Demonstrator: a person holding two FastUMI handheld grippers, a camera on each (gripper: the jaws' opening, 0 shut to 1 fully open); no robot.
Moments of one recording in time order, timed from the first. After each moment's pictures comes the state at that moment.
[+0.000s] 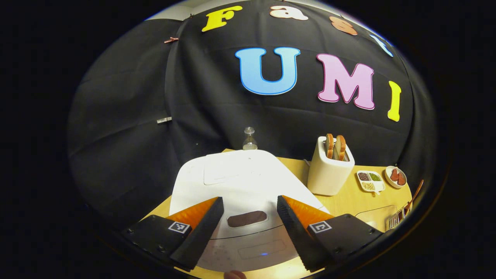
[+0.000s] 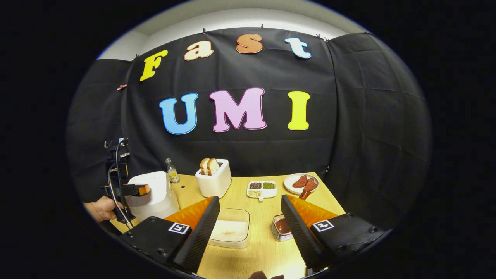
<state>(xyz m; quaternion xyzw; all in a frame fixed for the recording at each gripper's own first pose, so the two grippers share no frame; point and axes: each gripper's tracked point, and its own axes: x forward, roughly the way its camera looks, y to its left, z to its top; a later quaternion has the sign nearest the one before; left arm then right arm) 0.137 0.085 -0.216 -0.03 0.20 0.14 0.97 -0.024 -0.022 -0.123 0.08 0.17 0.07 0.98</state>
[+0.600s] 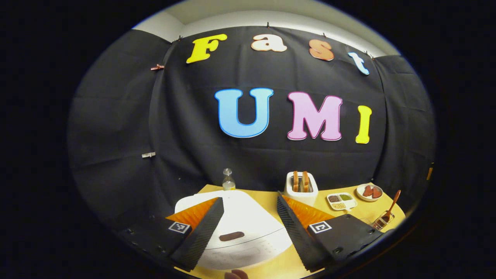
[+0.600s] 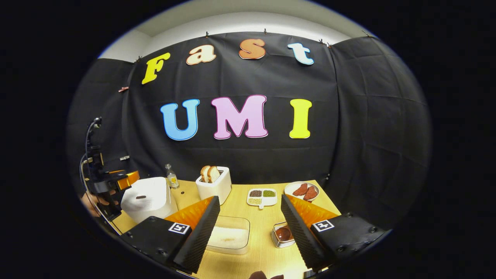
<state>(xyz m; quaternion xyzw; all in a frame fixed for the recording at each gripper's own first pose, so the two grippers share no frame) 0.103 0.036 -0.101 -0.01 0.07 0.04 1.00 -0.007 -0.017 -0.099 0.07 0.14 0.07 0.99</state>
